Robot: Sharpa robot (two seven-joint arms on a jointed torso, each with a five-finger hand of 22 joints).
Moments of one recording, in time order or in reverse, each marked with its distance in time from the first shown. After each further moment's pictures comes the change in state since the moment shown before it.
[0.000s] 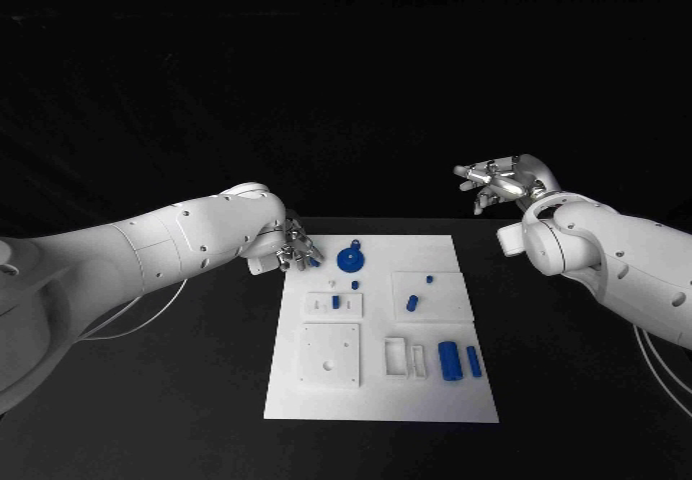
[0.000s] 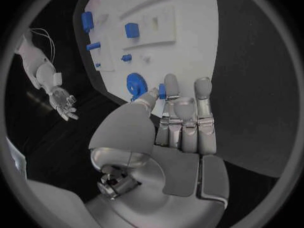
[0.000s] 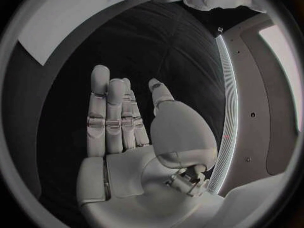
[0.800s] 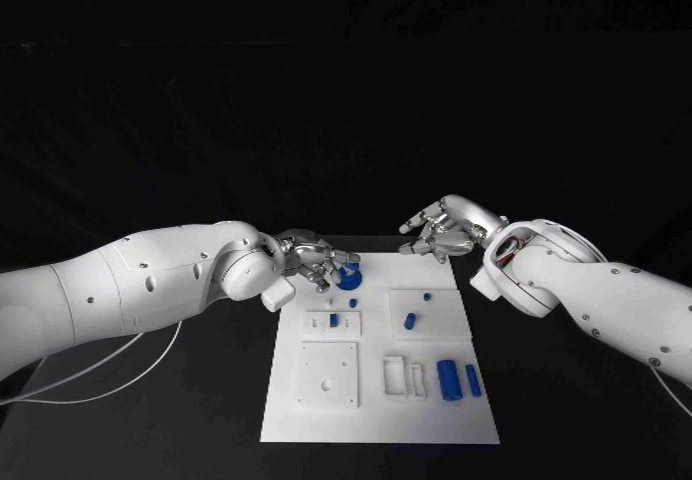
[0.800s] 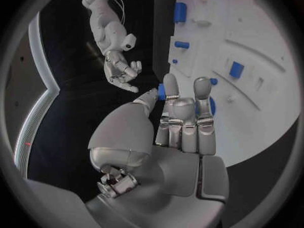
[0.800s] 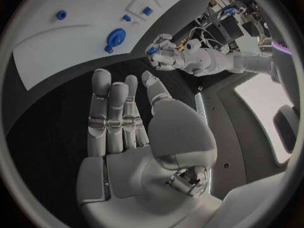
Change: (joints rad) left arm 0.000 -0.188 0.009 0.332 0.537 -0.139 0.345; left_hand -0.013 -0.020 0.023 -0.018 0.001 0.006 0.001 -0.020 0.080 0.009 -0.006 0.000 -0.002 0.013 -0.009 -0.007 0.001 0.000 0.012 -0.005 -0.004 0.000; right arm -0.021 -0.023 -0.031 0.218 -0.547 0.188 -0.034; right_hand 0.063 -0.019 0.040 -0.164 -0.079 -0.001 -0.009 0.000 -0.027 0.050 -0.050 0.216 0.553 0.004 -0.033 0.032 0.088 -0.013 -0.002 -0.031 0.079 0.129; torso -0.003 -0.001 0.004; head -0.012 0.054
